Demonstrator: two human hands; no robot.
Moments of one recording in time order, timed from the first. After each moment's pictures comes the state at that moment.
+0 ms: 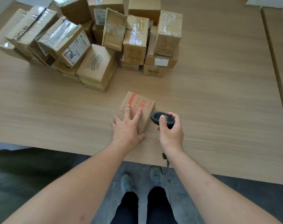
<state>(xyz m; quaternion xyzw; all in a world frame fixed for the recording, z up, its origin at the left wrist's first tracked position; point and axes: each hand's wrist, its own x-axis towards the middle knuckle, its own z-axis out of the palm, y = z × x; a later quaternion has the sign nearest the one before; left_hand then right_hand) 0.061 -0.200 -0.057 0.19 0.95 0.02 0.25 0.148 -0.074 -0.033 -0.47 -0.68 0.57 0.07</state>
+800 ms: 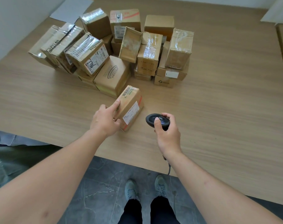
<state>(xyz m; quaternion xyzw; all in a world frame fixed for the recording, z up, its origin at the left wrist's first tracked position) 0.000 -0.279 0.009 0.05 0.97 0.15 0.19 0.127 -0.081 -0.012 -0.36 -0.73 0.58 0.04</state>
